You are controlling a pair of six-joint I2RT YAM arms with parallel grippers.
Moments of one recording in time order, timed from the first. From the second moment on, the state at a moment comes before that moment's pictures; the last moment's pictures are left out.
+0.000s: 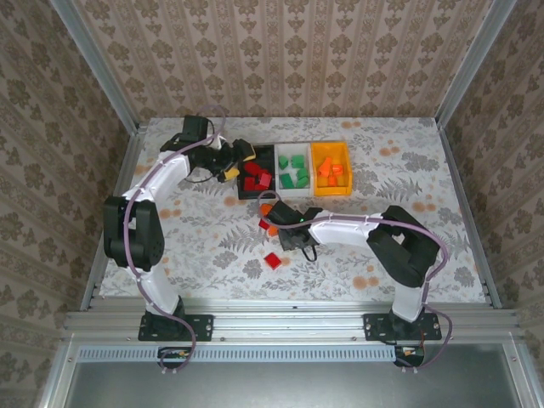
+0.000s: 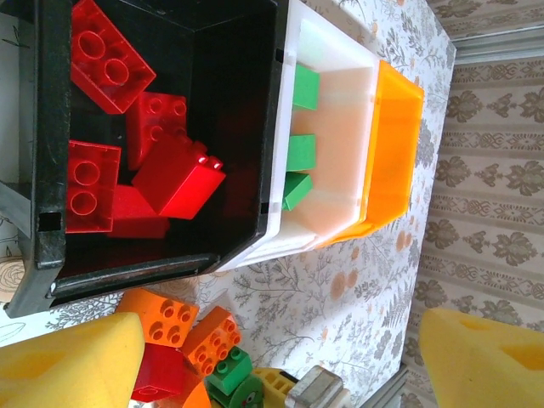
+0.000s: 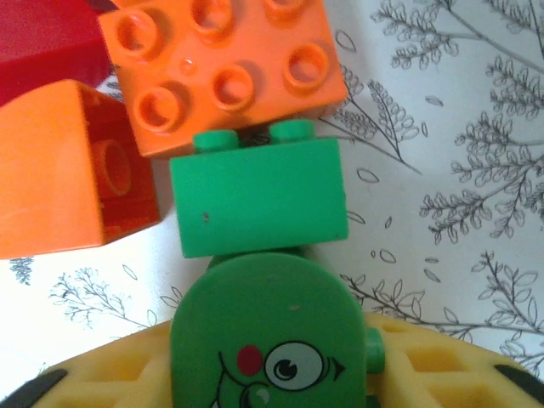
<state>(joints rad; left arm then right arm) -0.25 1.80 1.46 -0.58 0.67 -0.69 0.86 1.83 1.10 -0.51 0.27 0.58</state>
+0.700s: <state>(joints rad) -0.35 1.85 1.40 -0.43 0.79 -0.78 0.52 2.16 1.81 -0.56 0.29 0.37</state>
